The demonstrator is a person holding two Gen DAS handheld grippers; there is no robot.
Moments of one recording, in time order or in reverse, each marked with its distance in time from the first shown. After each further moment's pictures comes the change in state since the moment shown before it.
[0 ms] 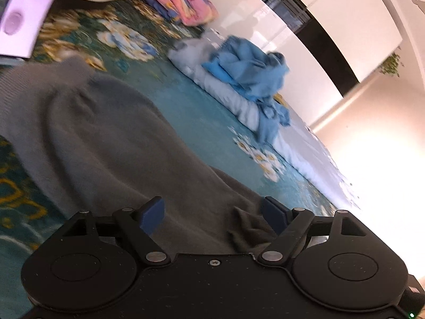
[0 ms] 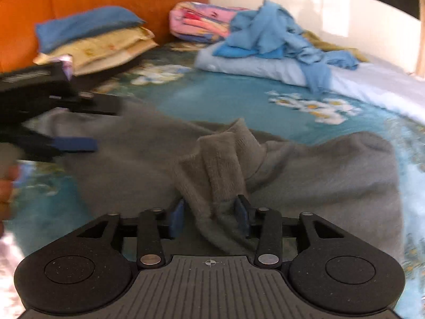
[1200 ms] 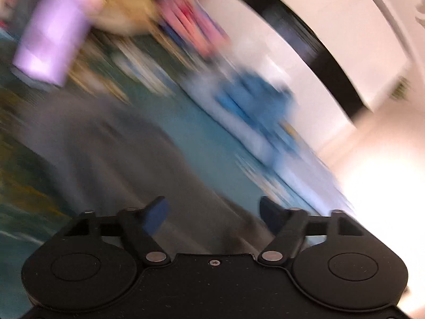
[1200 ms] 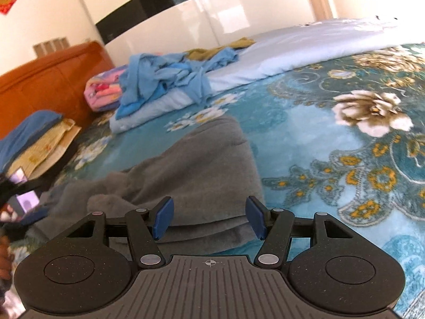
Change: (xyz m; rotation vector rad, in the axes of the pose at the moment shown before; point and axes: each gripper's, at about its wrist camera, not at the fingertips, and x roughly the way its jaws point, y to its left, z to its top) left arm -0.055 0.012 0.002 -0.057 -0.232 0.202; right arm -0.093 -0.121 -0.065 0.517 -0.194 -0.153
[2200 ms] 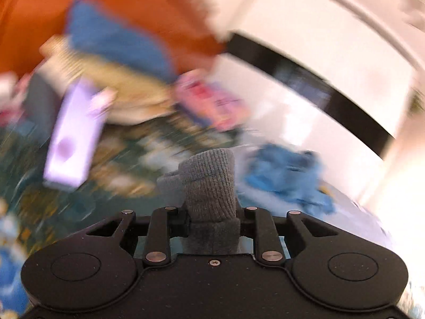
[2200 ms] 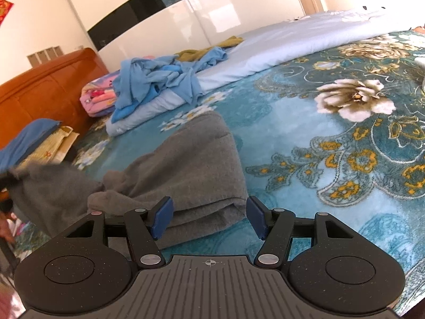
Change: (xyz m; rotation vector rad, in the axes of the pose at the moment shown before) left arm 0.004 -0.048 0.029 0.203 -0.286 -0.003; right arm -0.016 -0.014 -0.008 0.030 0.014 0.004
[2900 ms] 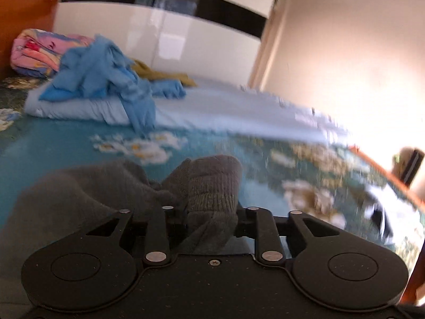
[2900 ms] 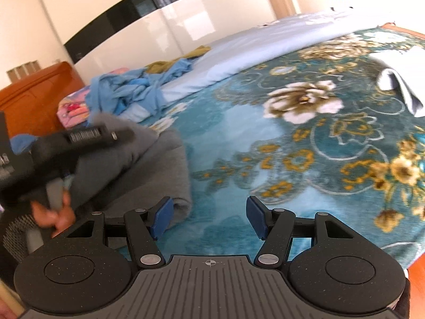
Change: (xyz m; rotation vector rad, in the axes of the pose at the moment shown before) left arm 0.039 -0.234 -0.165 0.383 0.398 -0.426; right arm -0.036 -0.051 0.000 0.064 -0.036 -0.105
